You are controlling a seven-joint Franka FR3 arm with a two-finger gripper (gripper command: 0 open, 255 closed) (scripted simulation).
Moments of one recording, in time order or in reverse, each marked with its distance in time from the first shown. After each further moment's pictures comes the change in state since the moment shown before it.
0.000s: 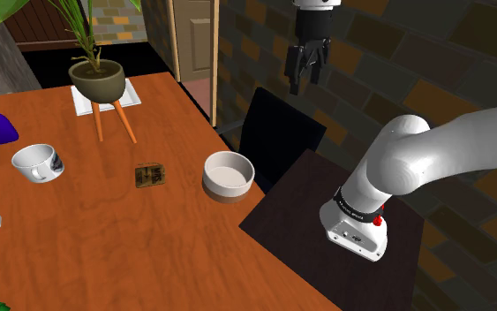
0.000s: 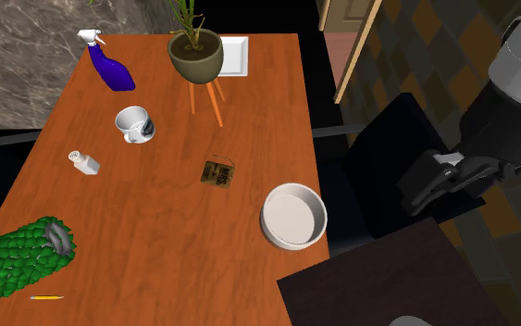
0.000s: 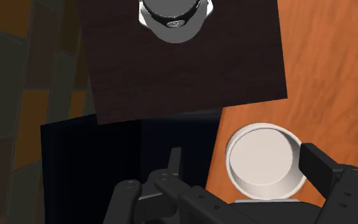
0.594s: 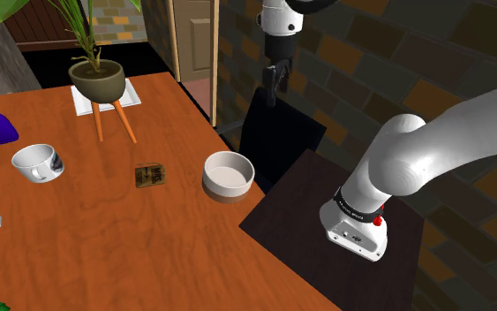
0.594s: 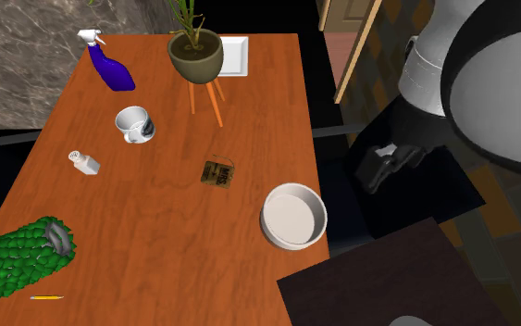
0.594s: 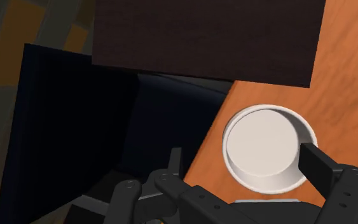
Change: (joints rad) arm 0.054 0.186 -0.012 -0.034 -0.073 0.251 -0.211
